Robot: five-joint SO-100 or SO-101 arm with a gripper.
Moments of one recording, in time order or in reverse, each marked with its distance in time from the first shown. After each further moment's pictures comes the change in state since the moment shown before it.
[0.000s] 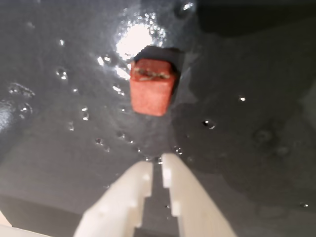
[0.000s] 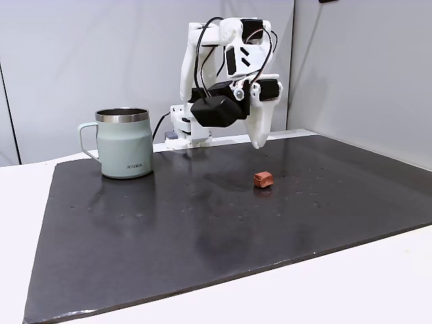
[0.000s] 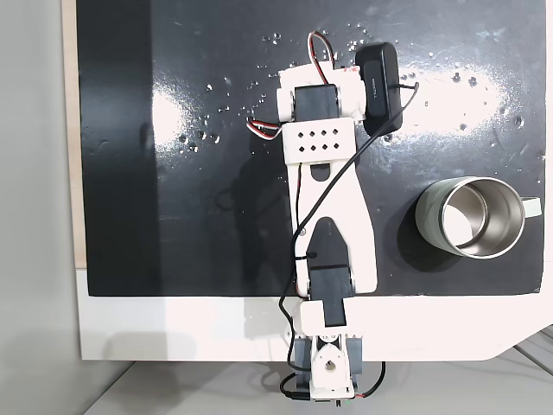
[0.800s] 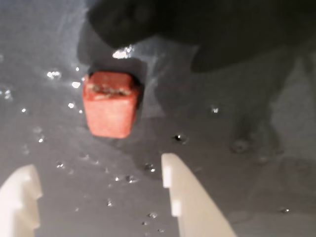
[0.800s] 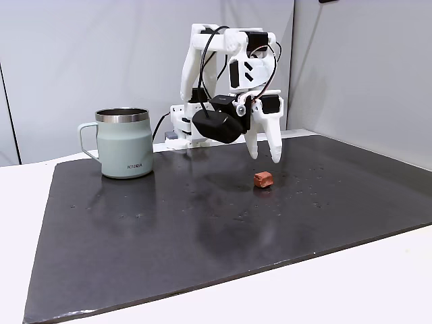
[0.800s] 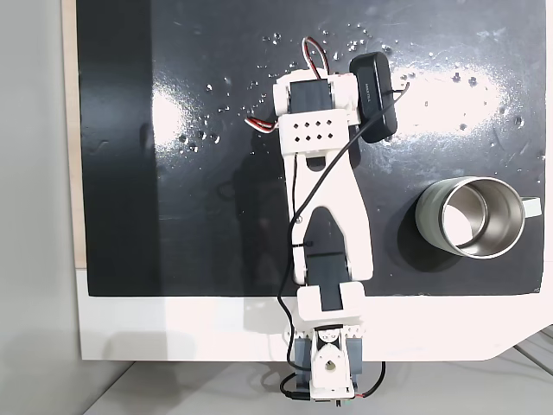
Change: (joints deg) arm -0.7 -5.2 -0.6 2.3 -0.4
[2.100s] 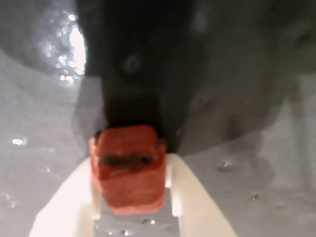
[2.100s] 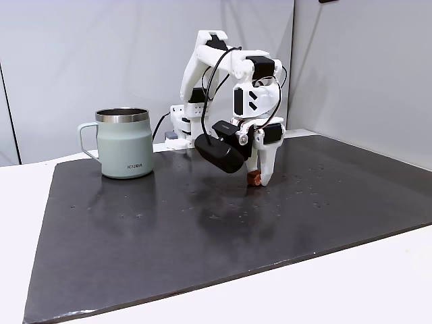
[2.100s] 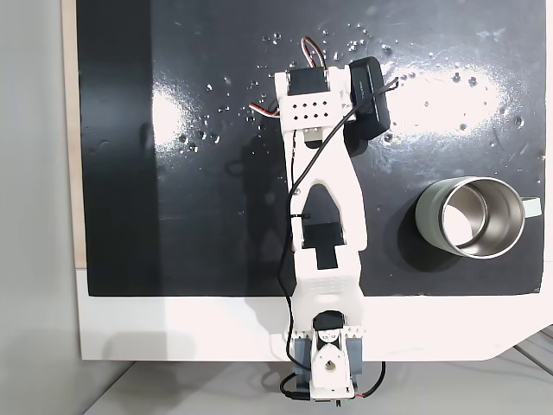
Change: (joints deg) arm 0.7 -13.3 -6.3 -1.3 0.0
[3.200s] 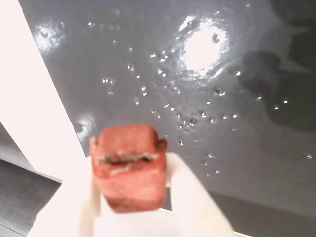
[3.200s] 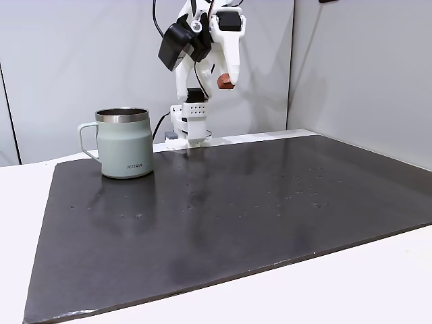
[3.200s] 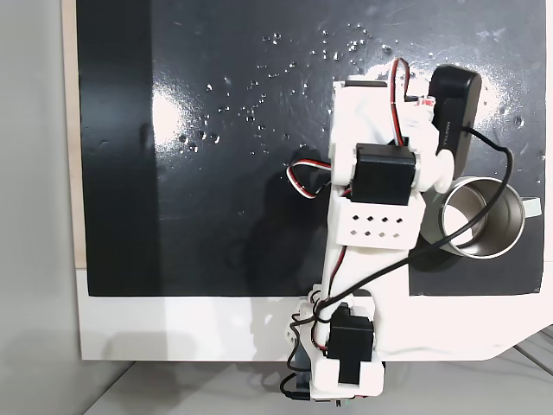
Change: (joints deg) arm 11.0 38.4 -1.1 15.6 4.0
